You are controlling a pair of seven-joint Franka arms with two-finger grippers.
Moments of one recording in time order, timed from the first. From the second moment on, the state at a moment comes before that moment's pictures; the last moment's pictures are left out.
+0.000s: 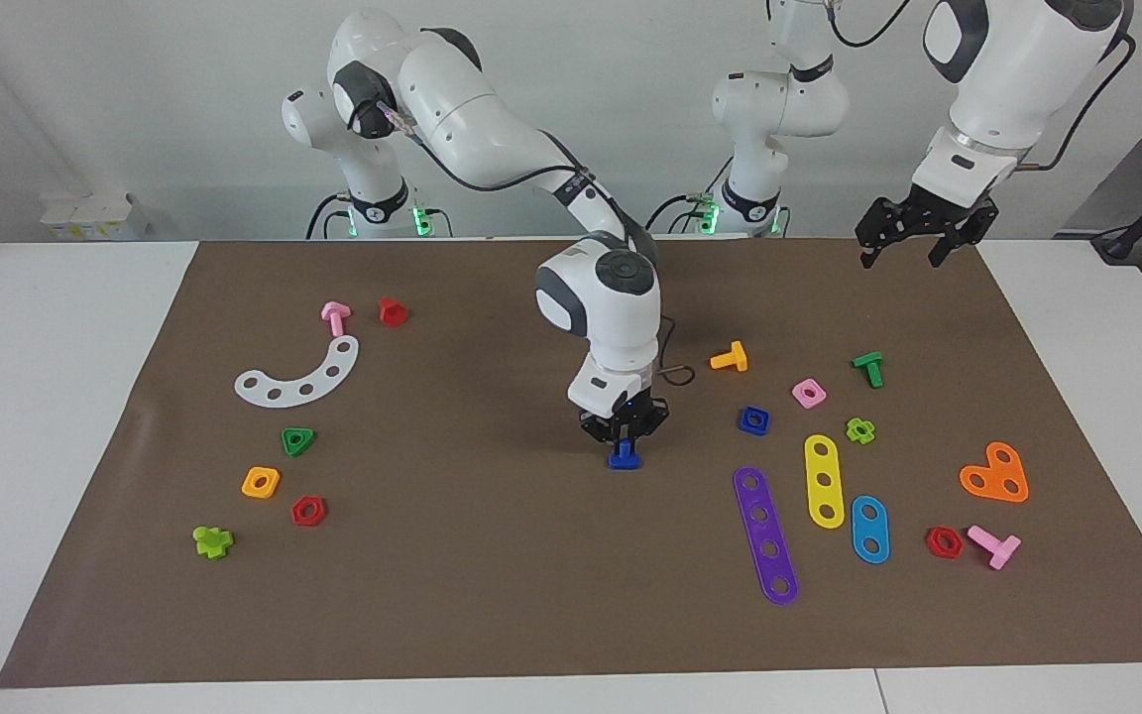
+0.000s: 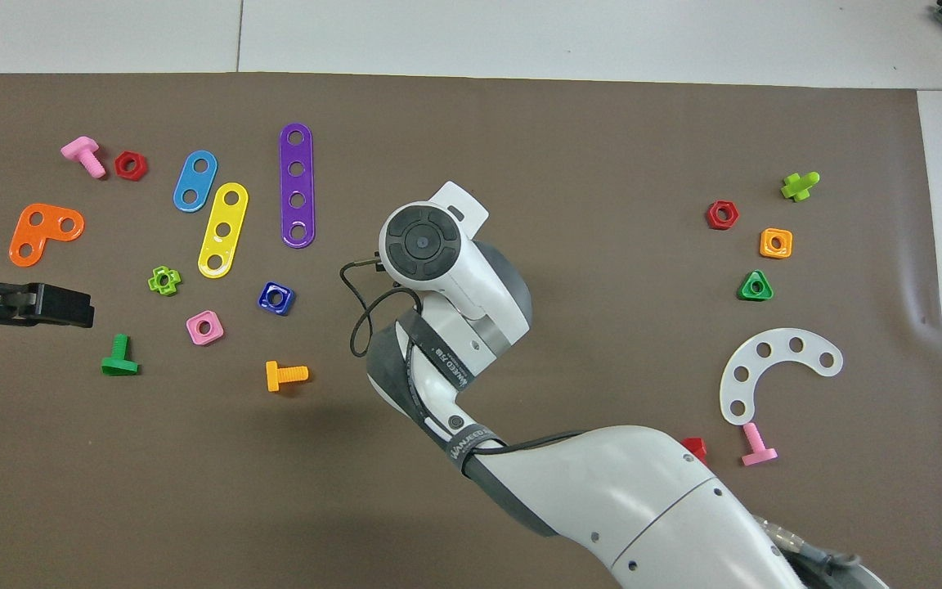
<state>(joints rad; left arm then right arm) -0.24 -0.15 0.17 -1.82 0.03 1.65 -0.01 0.63 0.74 0.00 -1.30 -0.08 2.22 0.60</state>
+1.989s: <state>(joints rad) -0.24 -0.15 0.17 -1.82 0.03 1.65 -0.01 0.04 0.17 -0.03 -1.91 0.06 2.17 -0.03</state>
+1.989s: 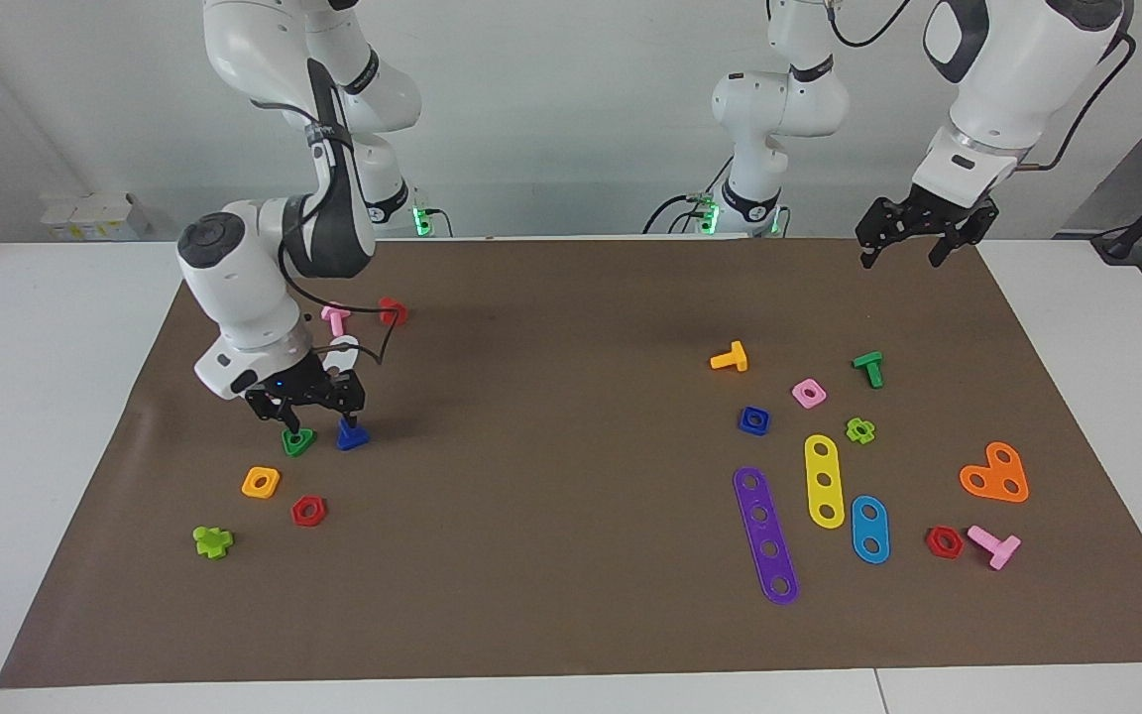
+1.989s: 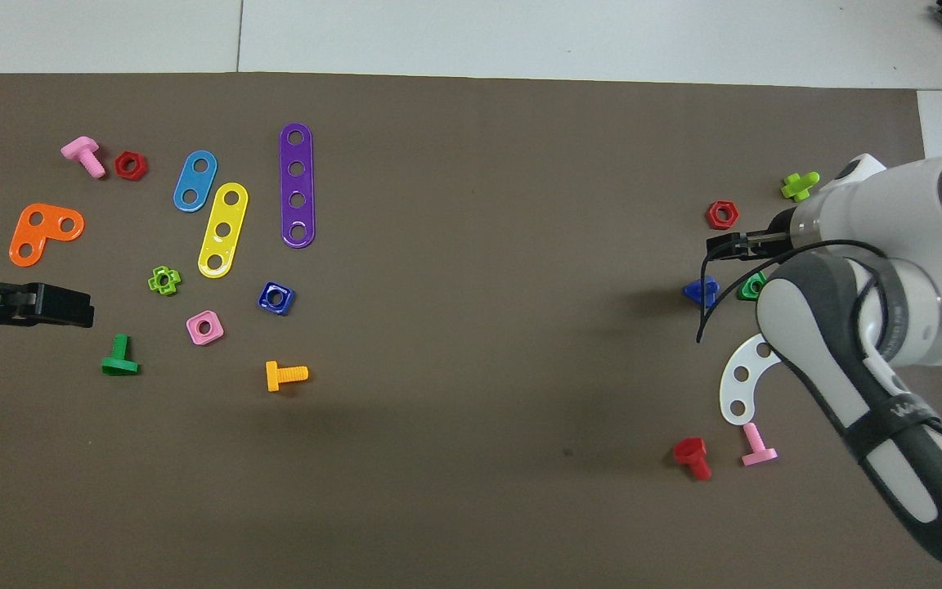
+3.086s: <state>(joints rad) -0.24 -0.15 0.17 -1.82 0.03 1.65 -0.01 -0.02 -0.12 -0.06 -1.64 -0.07 1.54 0.06</state>
